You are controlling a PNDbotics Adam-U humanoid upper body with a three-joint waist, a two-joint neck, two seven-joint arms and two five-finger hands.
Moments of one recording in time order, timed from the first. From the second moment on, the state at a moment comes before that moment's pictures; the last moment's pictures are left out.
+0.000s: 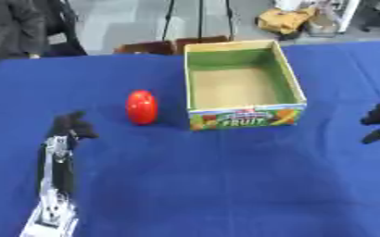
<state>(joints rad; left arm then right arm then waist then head) -0.19 0.17 -0.02 -1.67 0.01 -0.17 0.31 -0.22 -0.34 0.00 -1.85 -0.21 -0.01 0.01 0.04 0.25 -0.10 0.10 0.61</state>
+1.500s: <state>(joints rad) -0.57 0.44 -0.07 -1.63 -0.49 0.14 -0.04 -0.21 -0.34 0.00 -1.85 -0.21 0.00 0.01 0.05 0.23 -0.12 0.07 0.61</state>
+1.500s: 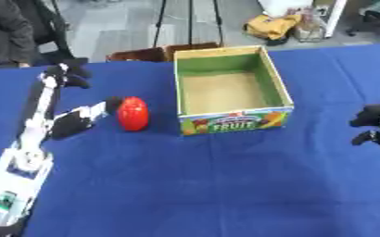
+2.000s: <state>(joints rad) -0.88 0.46 -0.16 -1.25 -0.83 0.16 -0.40 -0.20 -0.34 0.01 -1.85 -0.21 0.00 0.02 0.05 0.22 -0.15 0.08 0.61</state>
